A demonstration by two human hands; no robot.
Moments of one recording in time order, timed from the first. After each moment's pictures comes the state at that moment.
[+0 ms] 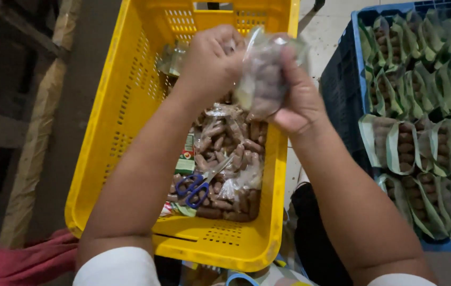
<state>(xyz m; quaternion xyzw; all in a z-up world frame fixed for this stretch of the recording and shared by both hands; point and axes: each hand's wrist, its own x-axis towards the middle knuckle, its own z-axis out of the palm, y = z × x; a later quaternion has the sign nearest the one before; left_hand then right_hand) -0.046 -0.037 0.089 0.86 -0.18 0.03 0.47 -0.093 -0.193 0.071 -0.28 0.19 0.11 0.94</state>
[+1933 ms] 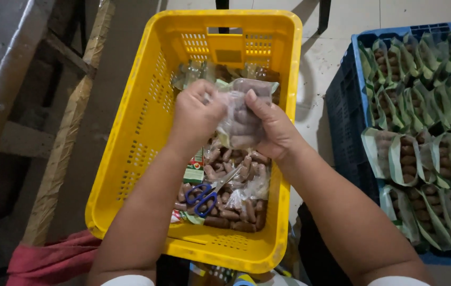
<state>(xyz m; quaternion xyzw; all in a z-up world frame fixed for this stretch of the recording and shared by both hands) -0.103 0.000 0.070 0.76 -0.03 0.09 0.64 -0.103 -0.158 0.002 -0.34 0.09 0.19 0.92</state>
